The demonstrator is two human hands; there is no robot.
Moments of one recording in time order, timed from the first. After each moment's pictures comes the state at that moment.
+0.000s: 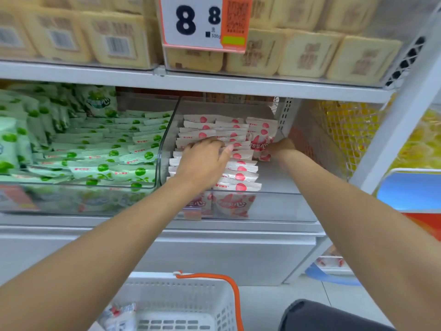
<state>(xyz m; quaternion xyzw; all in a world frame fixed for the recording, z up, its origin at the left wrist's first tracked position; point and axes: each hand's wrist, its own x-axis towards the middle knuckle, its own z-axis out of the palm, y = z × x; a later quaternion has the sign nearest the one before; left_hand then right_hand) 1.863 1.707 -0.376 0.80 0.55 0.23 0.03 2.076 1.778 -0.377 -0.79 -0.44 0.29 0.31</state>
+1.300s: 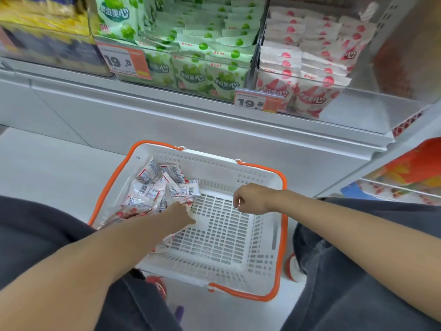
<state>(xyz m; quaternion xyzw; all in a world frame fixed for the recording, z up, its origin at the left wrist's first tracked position) 1.671 1.442 -0.649 0.80 0.37 -0.47 0.08 1.906 1.499 -0.528 -0.41 -0.83 0.32 -0.22</state>
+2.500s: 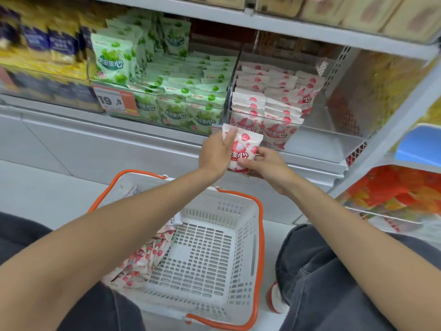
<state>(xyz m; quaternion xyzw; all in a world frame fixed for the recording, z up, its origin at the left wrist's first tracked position) 1.803 1.562 -0.443 0.57 0.63 0.46 0.25 1.949 1.540 -0.414 -0.51 -0.53 0.58 0.34</state>
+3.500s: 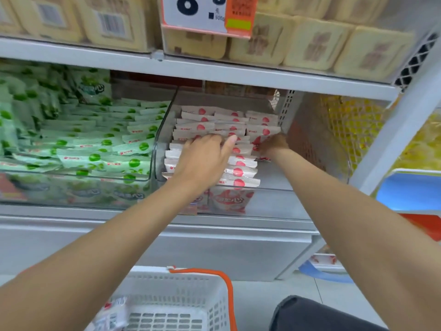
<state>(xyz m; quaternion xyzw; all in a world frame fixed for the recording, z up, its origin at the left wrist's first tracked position) 1.872 1.696 -0.378 0.78 0.56 0.27 0.05 2.074 1.791 -0.390 -0.76 -0.47 0.32 0.30</state>
